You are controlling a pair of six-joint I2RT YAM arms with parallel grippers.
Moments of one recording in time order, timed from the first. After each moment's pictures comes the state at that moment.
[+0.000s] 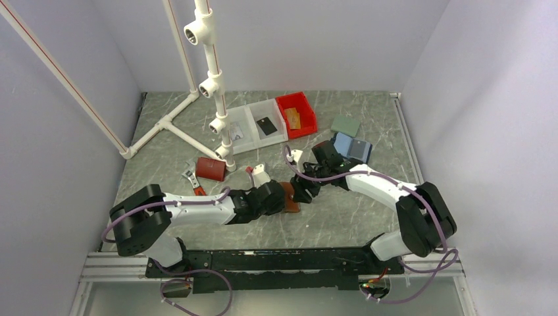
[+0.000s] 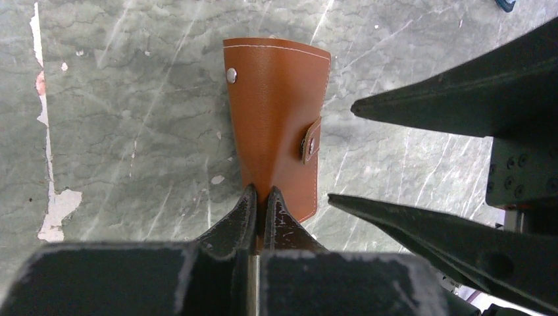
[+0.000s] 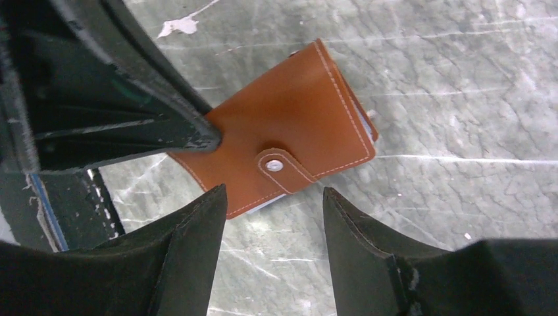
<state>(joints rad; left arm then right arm) -1.12 1.50 0.76 -0.07 -0.39 -1.28 0.56 1.43 0.80 -0.36 -0.60 -0.35</state>
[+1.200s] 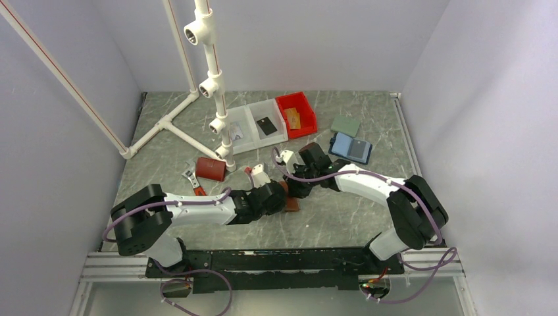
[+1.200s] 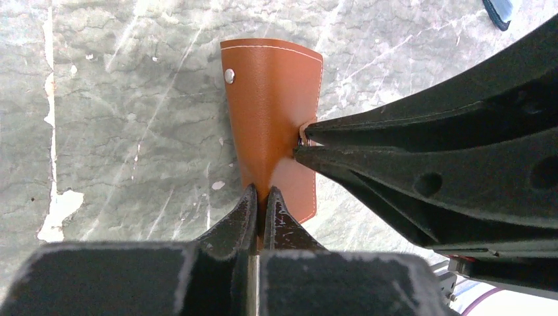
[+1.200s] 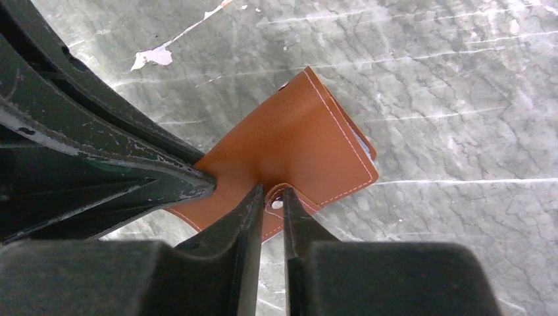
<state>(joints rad) -1.13 1.51 0.77 -0.08 -0.43 -1.31 0.66 1.51 0.84 -0.28 -0.41 -0.22</state>
